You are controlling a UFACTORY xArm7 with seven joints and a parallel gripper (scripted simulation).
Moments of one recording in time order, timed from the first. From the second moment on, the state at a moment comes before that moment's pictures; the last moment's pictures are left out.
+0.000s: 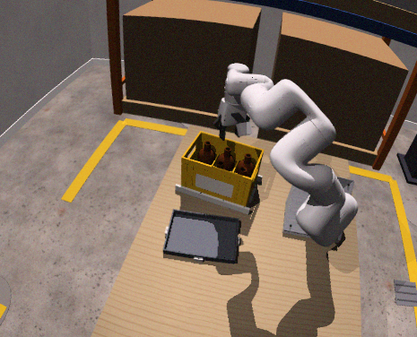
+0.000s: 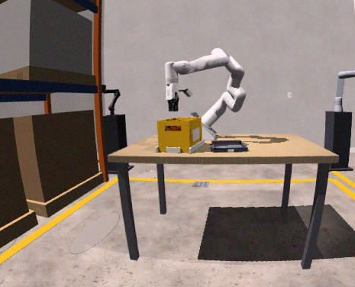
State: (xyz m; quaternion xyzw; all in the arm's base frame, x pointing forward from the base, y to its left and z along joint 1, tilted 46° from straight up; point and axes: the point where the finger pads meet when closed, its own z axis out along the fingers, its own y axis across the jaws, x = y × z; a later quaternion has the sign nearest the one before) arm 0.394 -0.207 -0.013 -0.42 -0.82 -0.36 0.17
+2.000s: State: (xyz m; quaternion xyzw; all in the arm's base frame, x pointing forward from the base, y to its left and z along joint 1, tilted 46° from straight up) arm 0.396 -0.177 -0.042 -0.42 -0.82 -0.36 0.17
